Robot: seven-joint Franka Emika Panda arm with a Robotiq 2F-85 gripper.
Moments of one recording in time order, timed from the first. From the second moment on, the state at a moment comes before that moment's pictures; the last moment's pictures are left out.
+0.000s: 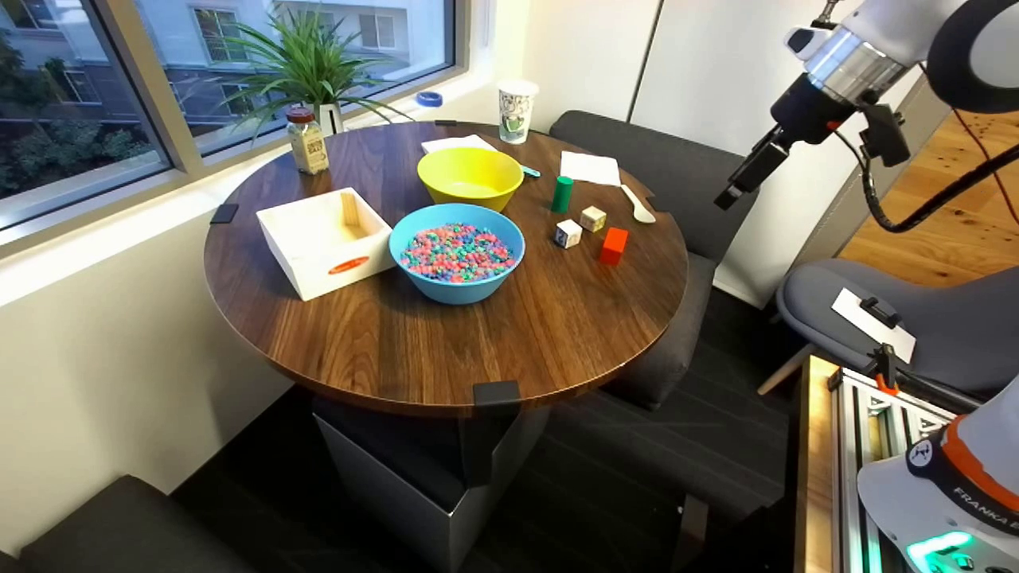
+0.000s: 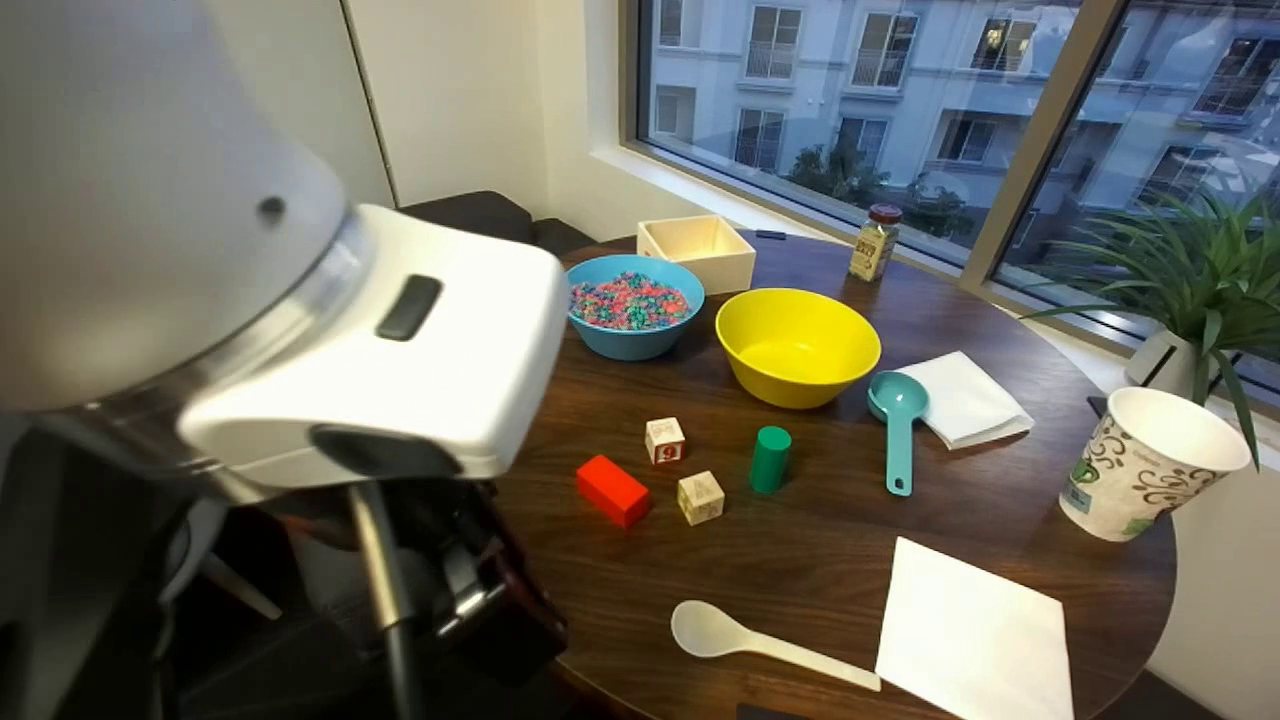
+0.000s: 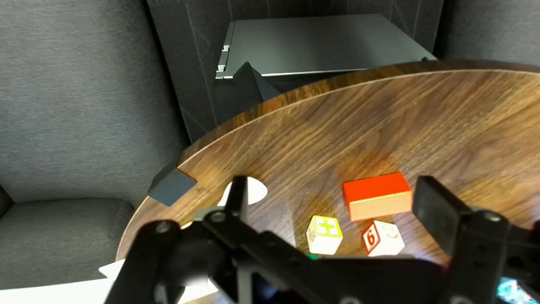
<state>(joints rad) -0.08 -0.65 -0.23 -2.67 -0.07 2.35 -0.20</state>
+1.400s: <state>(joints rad) -0.03 -0.07 -0.04 -2.31 0.00 2.49 0.10</state>
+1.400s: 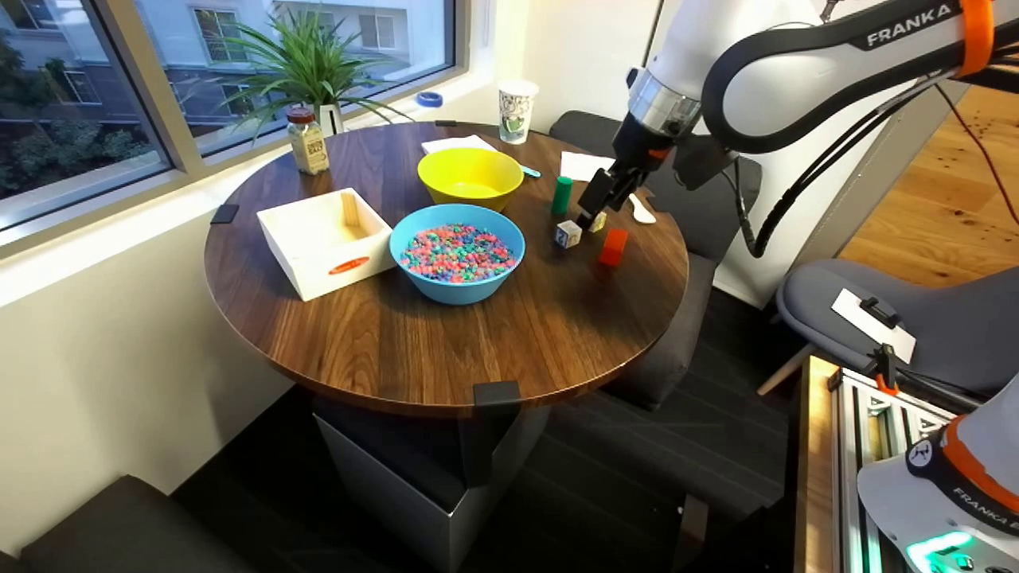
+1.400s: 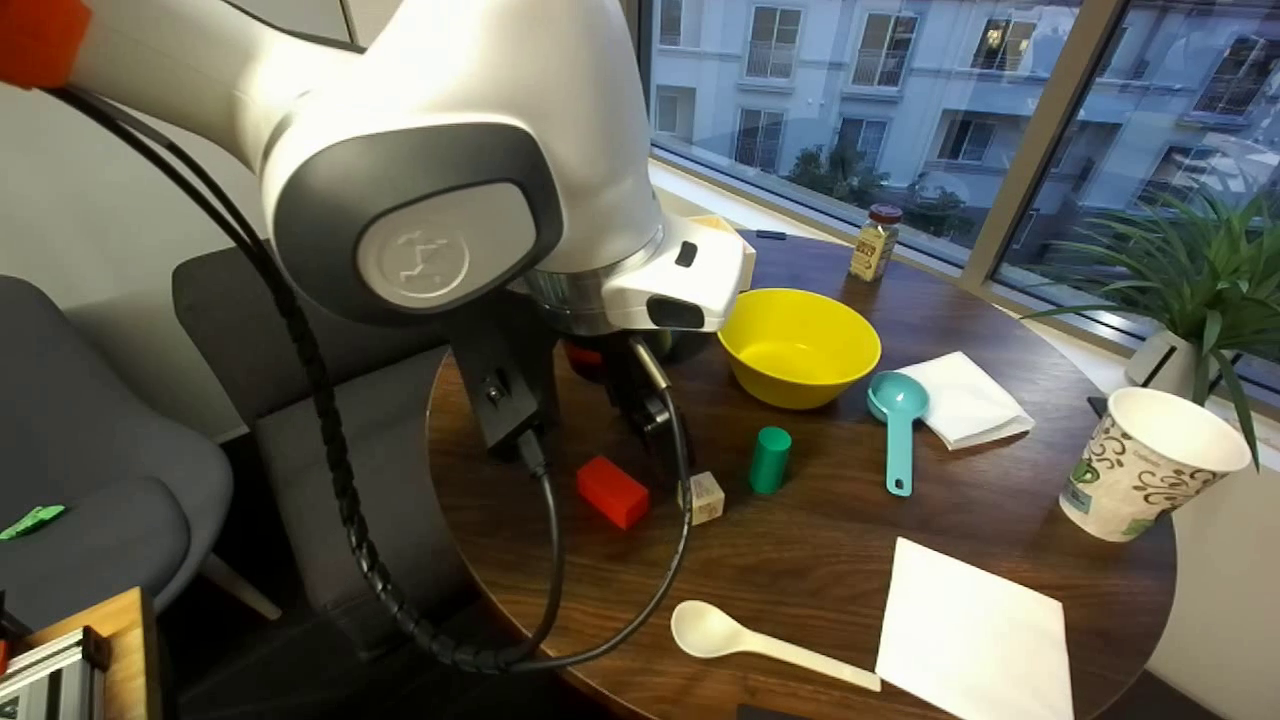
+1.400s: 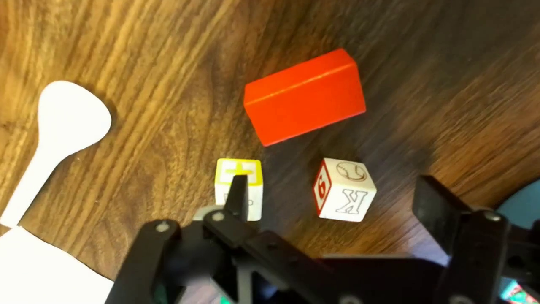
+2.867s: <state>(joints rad) -0.02 0.05 -0.02 -2.22 0.04 2.53 0.11</state>
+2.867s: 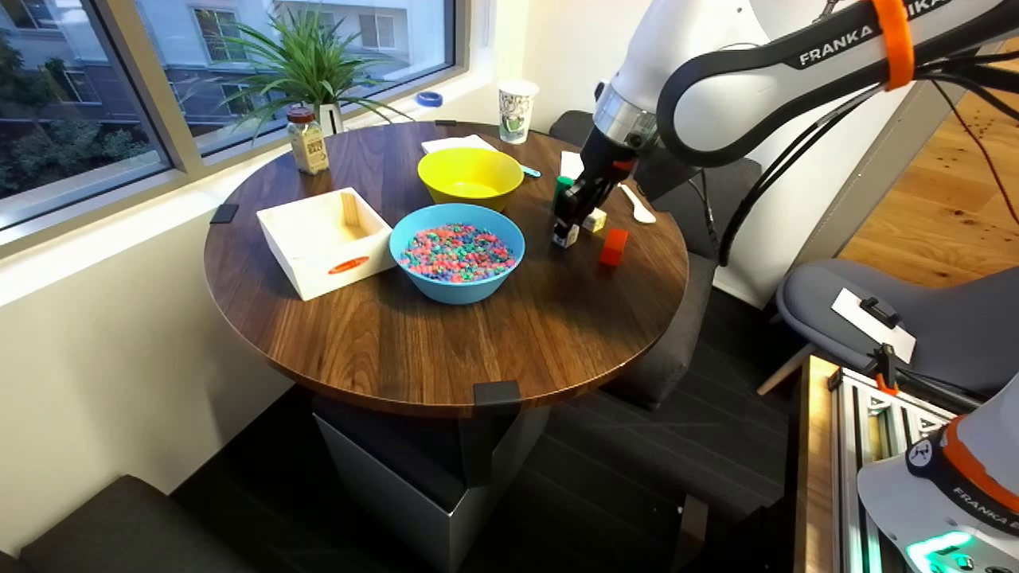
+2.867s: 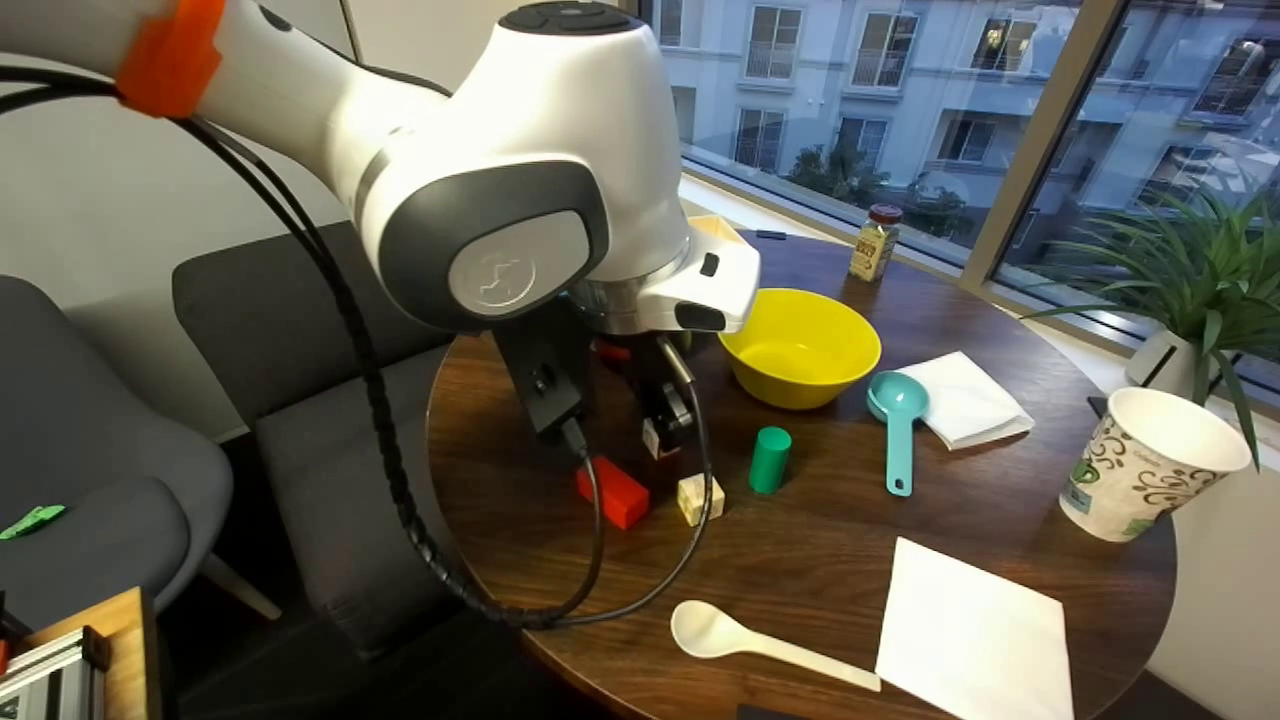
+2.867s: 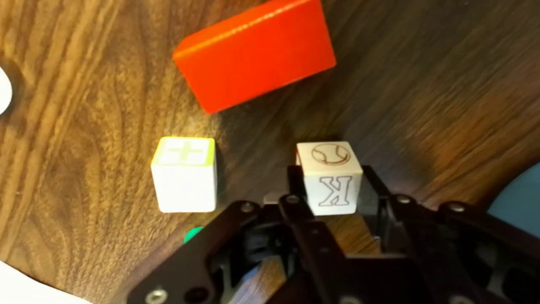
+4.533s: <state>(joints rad) -0.01 -0.27 -0.11 -2.47 0.10 2.46 -0.35</state>
